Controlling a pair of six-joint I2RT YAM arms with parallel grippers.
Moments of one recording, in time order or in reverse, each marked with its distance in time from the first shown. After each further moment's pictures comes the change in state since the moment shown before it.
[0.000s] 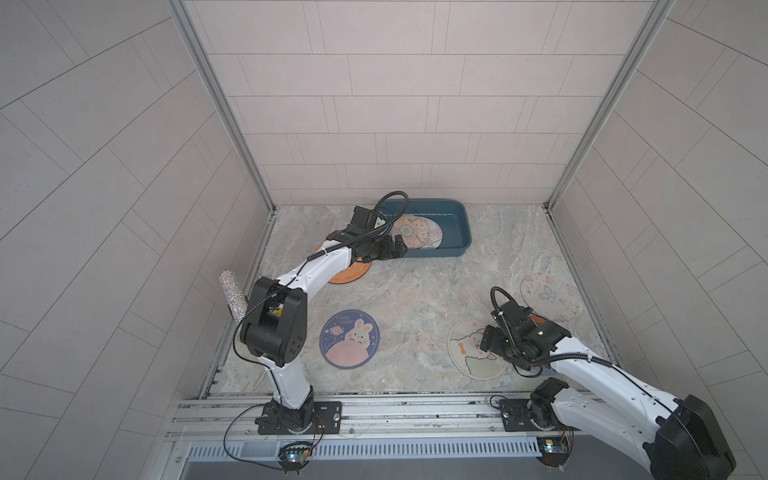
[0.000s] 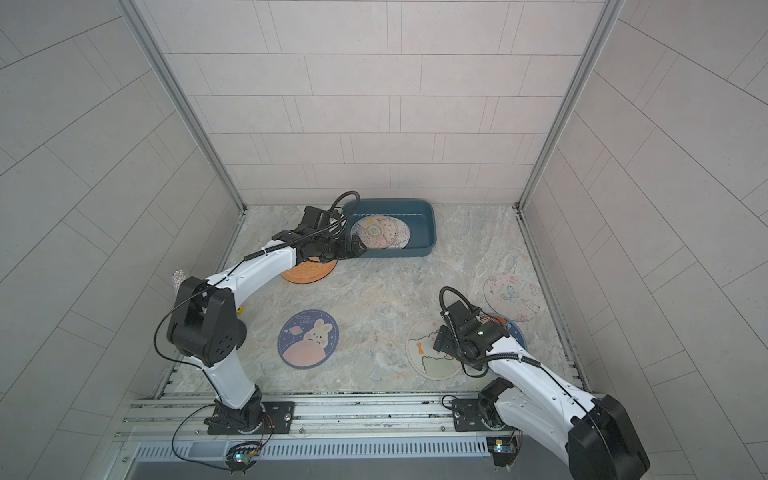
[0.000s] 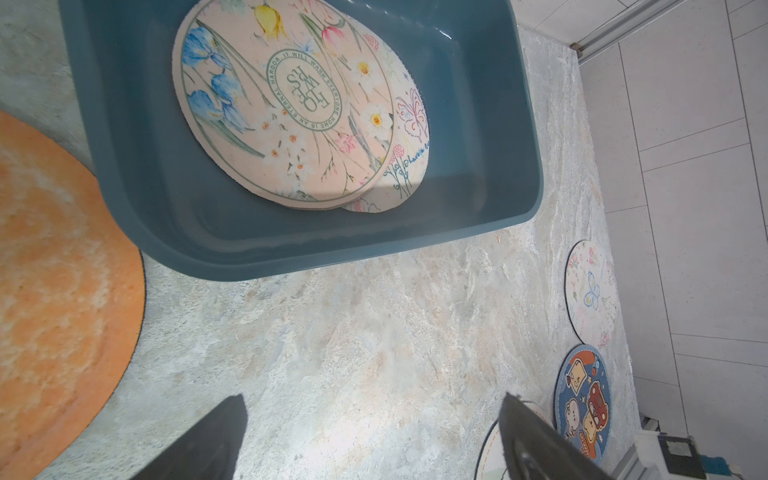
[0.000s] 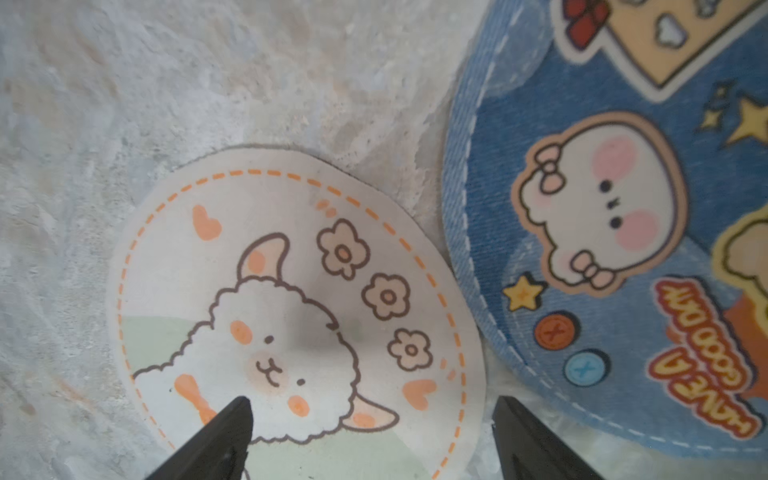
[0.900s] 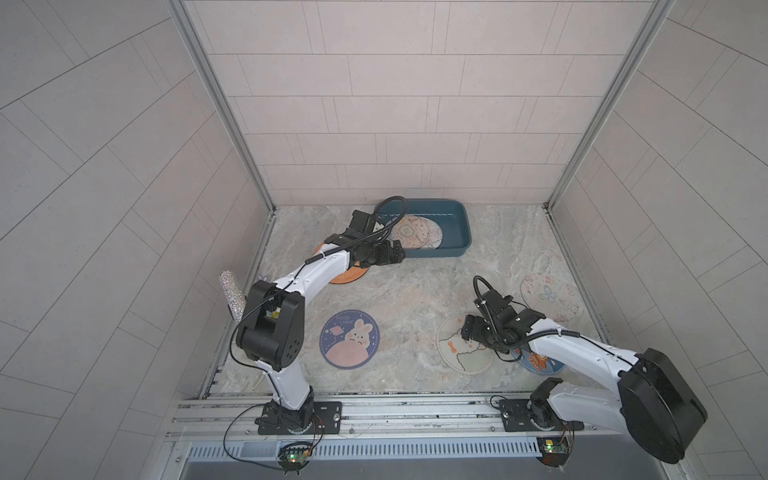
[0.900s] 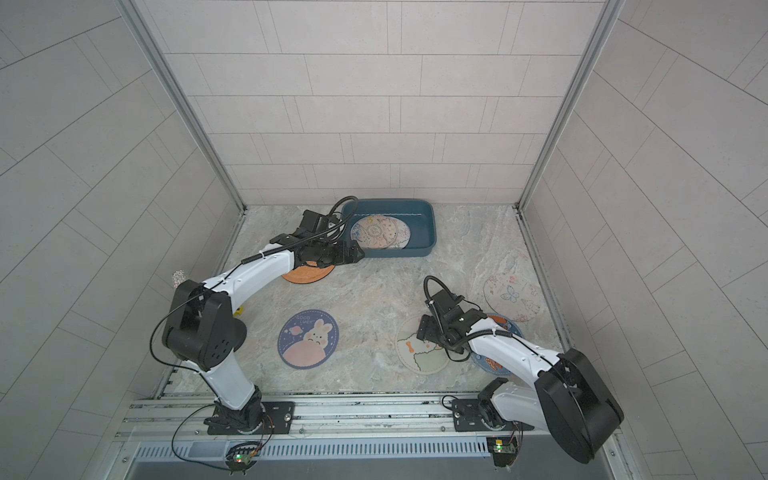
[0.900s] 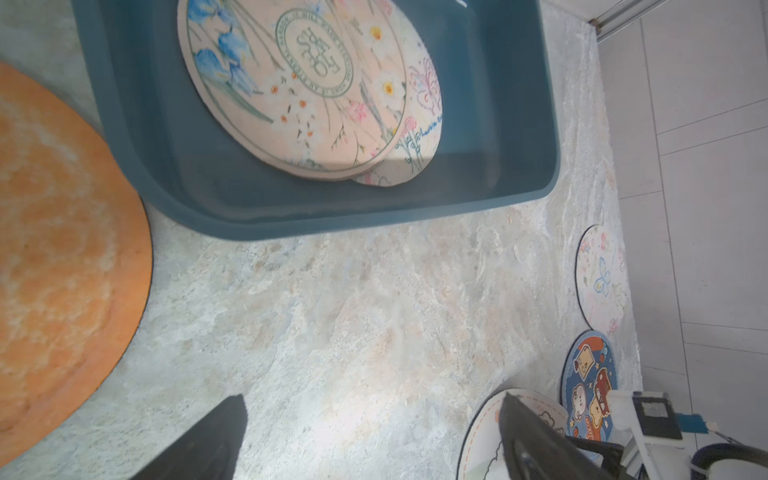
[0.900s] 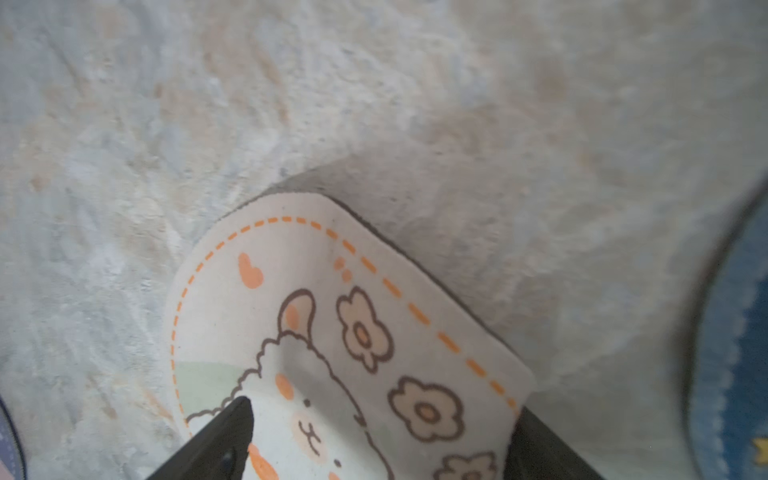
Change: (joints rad) left arm 0.000 -0.041 -0.071 -0.030 -0.001 0.008; right arm 0.055 0.282 0.091 0.288 -0.087 -0.066
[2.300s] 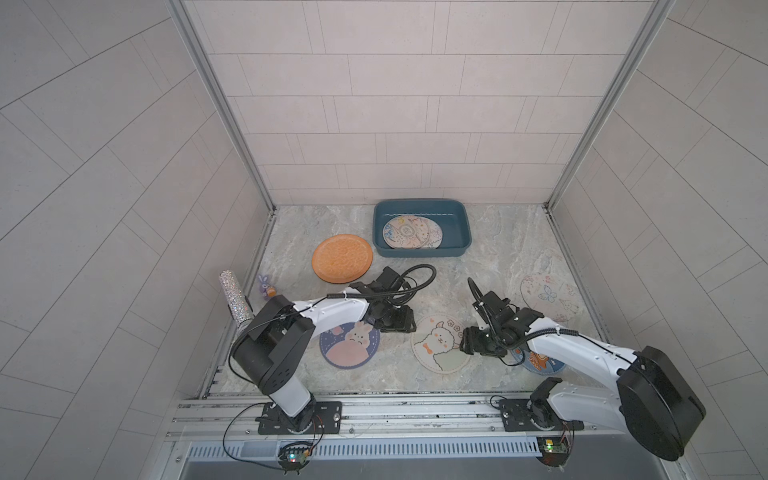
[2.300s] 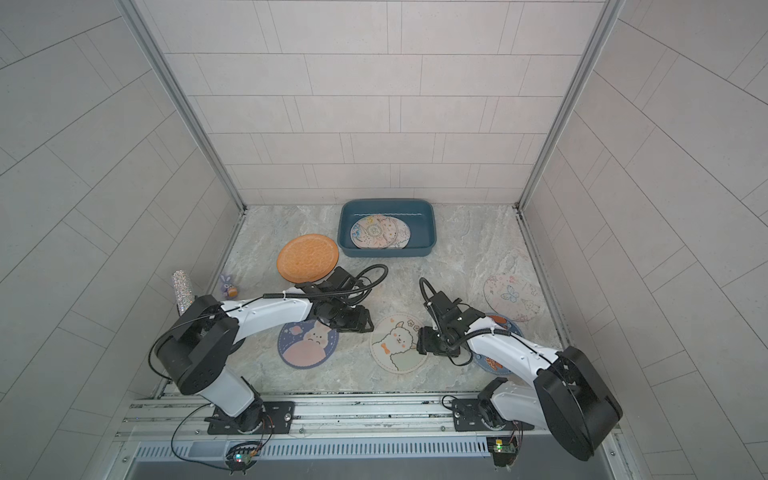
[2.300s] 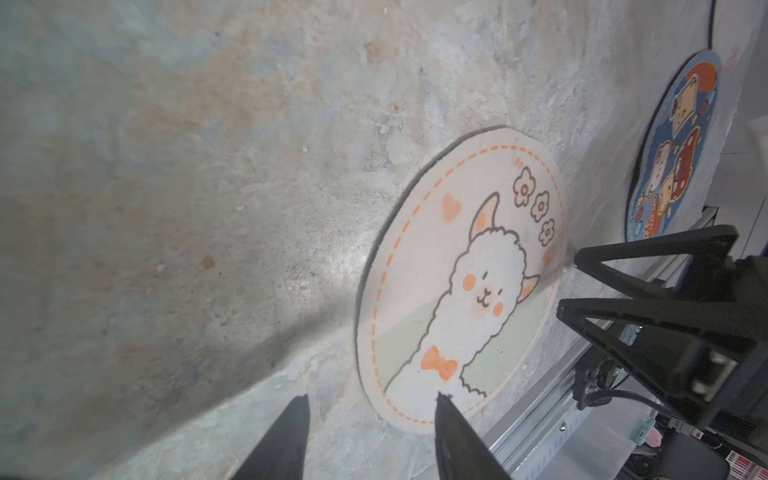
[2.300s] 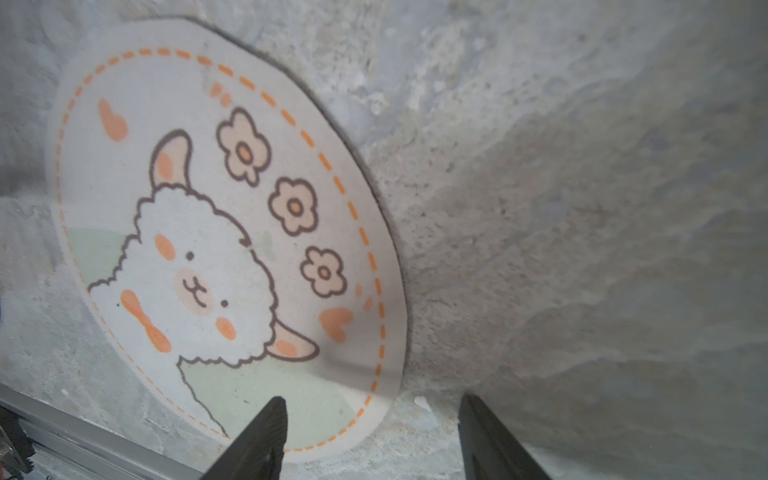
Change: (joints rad) left arm -0.325 -0.080 -0.410 0.050 0.091 -0.121; right arm 0.005 -0.014 -0.003 -0.093 -0.182 -0.232
